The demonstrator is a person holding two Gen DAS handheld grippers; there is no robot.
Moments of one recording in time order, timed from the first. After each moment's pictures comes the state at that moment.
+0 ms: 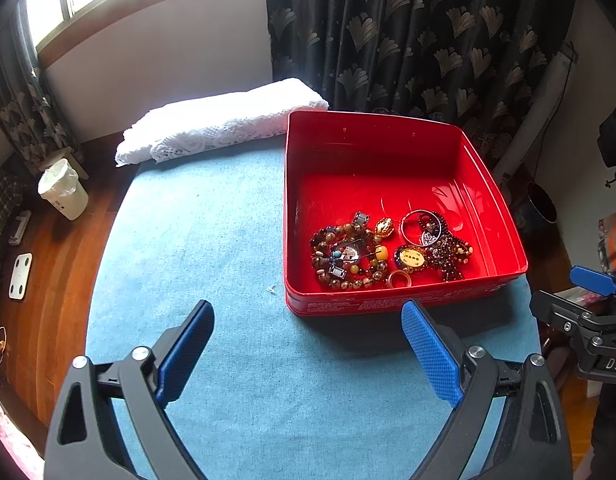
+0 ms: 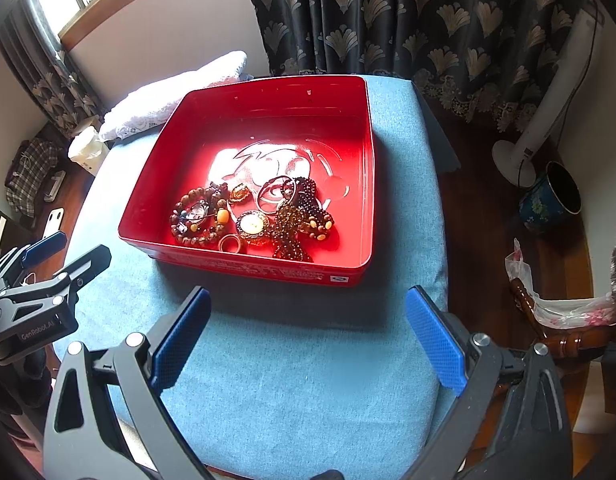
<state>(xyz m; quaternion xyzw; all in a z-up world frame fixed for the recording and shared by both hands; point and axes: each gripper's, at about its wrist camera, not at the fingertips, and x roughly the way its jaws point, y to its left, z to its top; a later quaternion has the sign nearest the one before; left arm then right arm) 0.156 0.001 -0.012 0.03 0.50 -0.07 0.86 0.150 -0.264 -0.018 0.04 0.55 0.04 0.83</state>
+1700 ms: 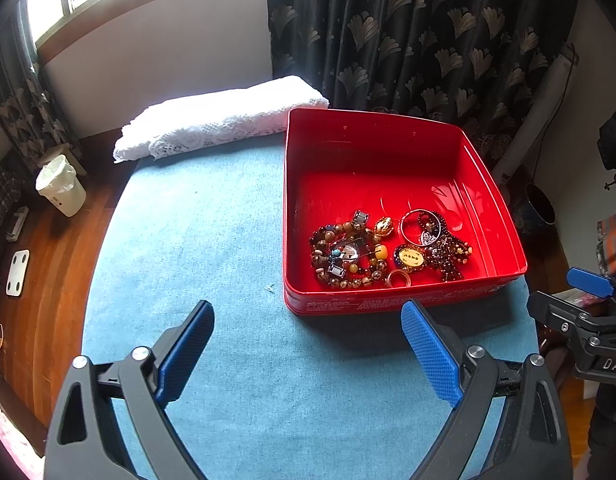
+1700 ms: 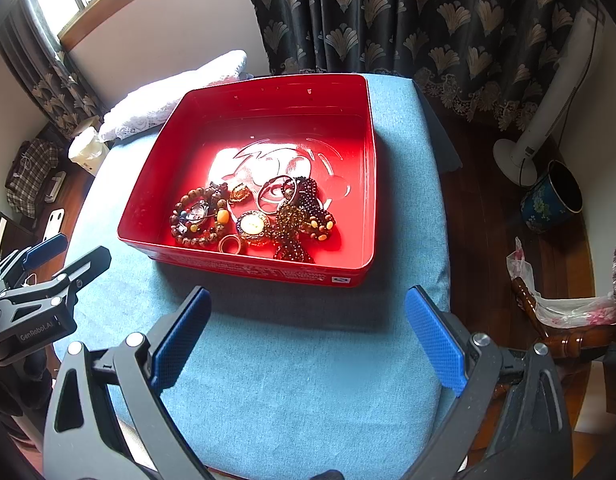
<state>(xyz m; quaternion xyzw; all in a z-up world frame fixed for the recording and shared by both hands) 0.157 0.003 -0.014 0.02 0.50 -0.07 0.86 0.151 -0.261 -0.018 0.04 0.55 0.04 0.83</state>
